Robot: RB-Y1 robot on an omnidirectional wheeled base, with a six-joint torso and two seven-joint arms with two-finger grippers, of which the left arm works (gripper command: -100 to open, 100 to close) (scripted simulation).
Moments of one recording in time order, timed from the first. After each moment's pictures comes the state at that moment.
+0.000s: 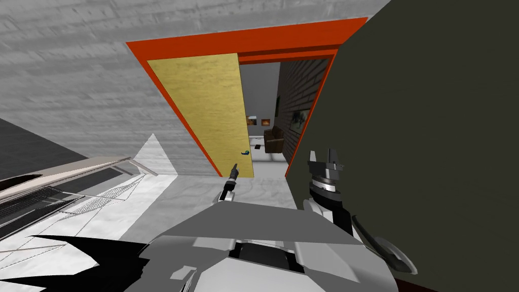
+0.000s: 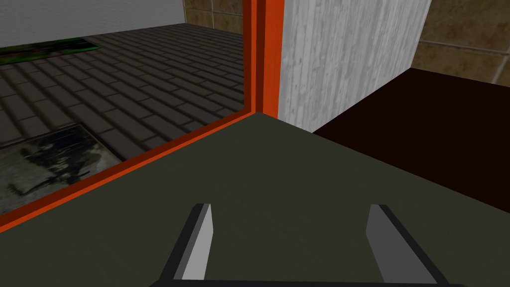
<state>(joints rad) 0.06 0.18 0.03 -1.07 0.06 -0.71 0.08</state>
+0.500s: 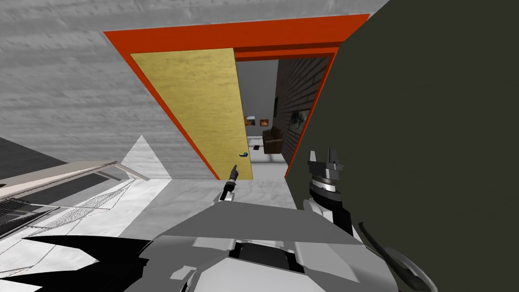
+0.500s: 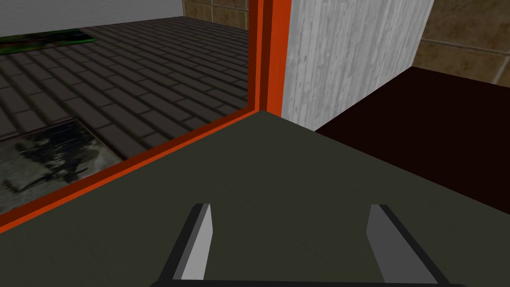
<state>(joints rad) 0.00 0.19 0.04 -0.92 0.08 -0.75 0.09</state>
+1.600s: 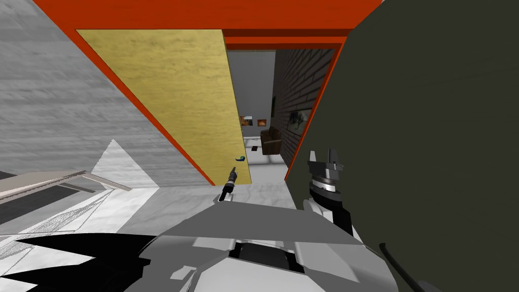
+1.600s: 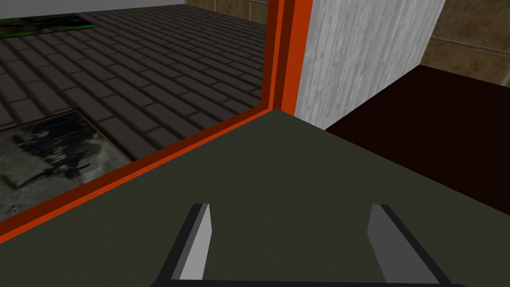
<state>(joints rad) -0.09 0.22 0.05 -0.69 0.11 -0.81 0.13</state>
